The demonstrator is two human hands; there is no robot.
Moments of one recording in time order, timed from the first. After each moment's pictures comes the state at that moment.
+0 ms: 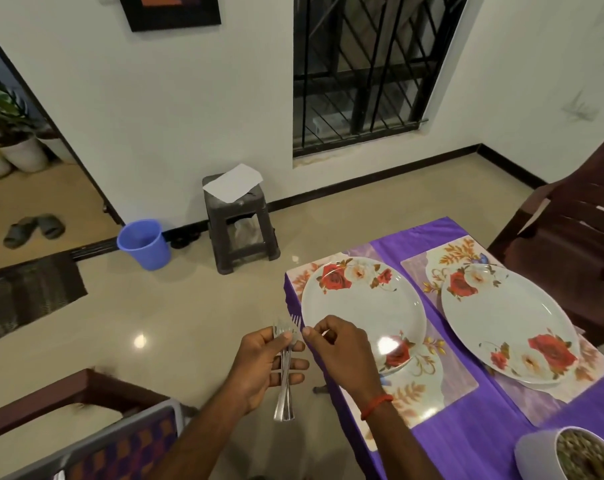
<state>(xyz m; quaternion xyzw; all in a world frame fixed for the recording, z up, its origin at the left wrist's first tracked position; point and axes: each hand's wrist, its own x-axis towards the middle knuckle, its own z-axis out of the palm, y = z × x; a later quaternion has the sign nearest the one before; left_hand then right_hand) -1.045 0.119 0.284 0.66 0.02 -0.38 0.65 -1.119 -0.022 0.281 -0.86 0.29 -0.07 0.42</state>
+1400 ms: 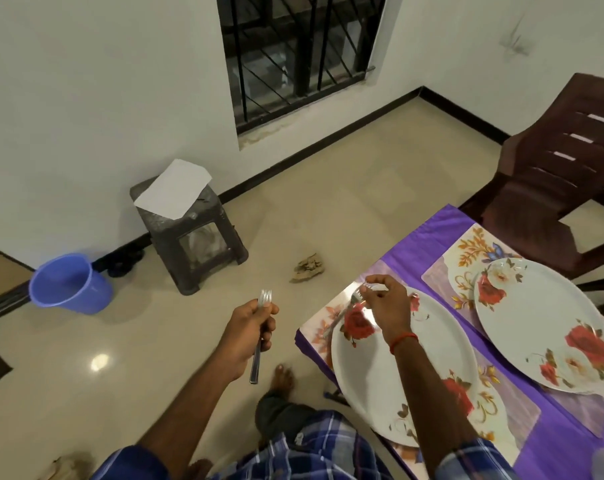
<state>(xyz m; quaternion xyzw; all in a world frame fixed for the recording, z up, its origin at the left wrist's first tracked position) -0.756 0.042 0.239 0.70 -0.04 -0.47 0.54 -0.922 -0.173 0.204 -0.66 0.56 -0.21 0.47</state>
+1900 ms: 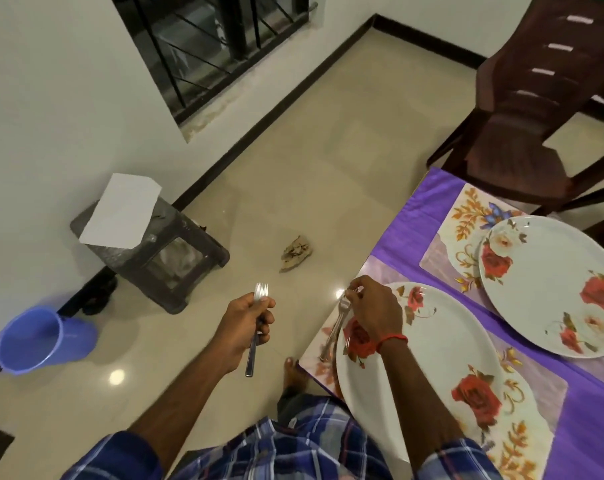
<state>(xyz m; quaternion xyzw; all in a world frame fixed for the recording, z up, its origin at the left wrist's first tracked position) -0.681 -0.062 0.218 0.71 -0.08 -0.56 0.43 -0.888 -0.209 0.153 -0.73 0.61 -0.05 0.30</state>
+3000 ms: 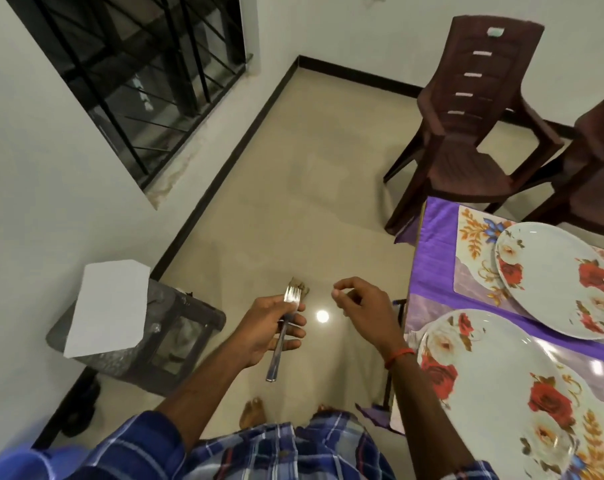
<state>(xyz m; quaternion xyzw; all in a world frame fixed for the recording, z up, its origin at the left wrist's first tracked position) -0.502 -0.153 0.247 0.60 -0.22 -0.68 0.35 -0.711 -0.211 0.231 -0.64 0.60 -0.23 0.41</state>
